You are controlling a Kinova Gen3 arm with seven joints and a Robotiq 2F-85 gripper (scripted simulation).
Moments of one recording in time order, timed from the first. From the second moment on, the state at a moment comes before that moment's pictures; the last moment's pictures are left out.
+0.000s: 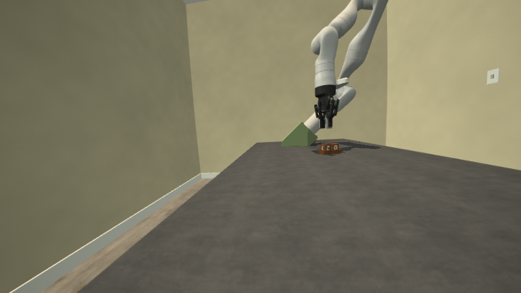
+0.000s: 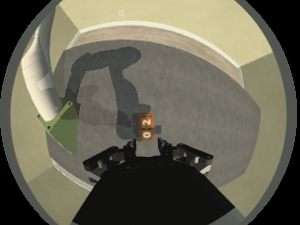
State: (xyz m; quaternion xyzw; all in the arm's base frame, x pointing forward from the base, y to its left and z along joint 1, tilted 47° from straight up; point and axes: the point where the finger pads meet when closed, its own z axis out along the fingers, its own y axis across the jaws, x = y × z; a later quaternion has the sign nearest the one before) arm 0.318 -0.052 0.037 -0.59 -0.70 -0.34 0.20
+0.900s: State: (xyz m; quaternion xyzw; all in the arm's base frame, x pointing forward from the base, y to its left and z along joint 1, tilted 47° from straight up) arm 0.319 -0.050 0.035 -0.59 -0.70 -0.34 0.20
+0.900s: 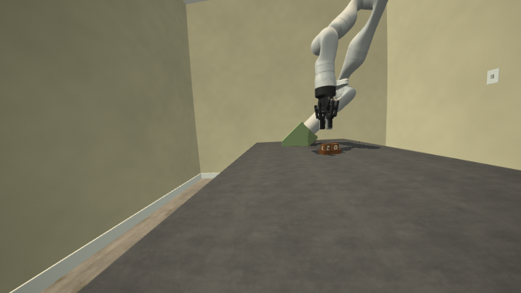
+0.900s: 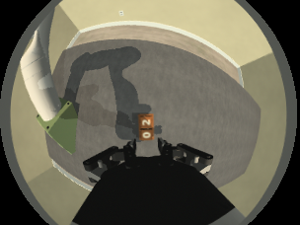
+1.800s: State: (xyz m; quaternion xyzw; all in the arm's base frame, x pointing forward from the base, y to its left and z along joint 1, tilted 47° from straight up) arm 0.324 -0.028 0.015 -0.59 -0.70 -0.34 0.20
